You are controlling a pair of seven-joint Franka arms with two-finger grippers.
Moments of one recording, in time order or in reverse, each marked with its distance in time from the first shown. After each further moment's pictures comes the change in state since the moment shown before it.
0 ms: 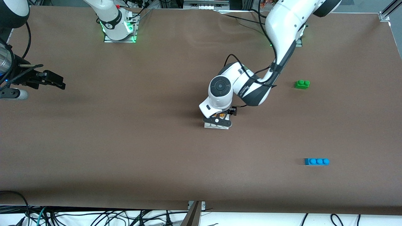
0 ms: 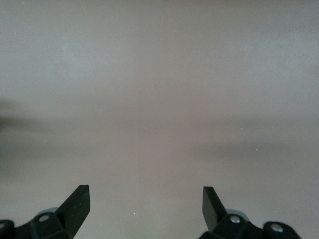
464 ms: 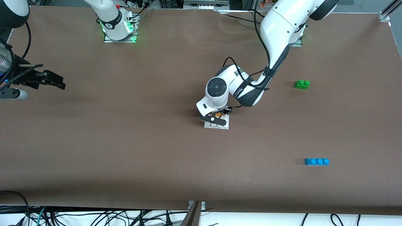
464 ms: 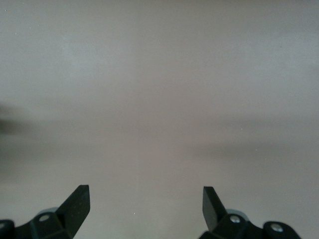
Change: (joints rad) left arm -0.038 0.090 -0.003 -0.051 0.000 0.160 0.014; right arm 0.000 0.000 0.000 0.000 0.000 0.000 0.000
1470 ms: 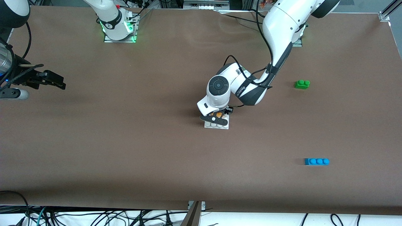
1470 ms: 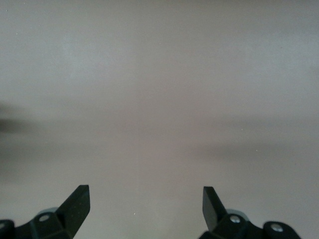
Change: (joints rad) left arm 0.006 -0.027 -0.001 -0.001 -0.007 -0.018 0.019; right arm 0.000 0.000 0.002 0.000 0.000 0.002 0.000
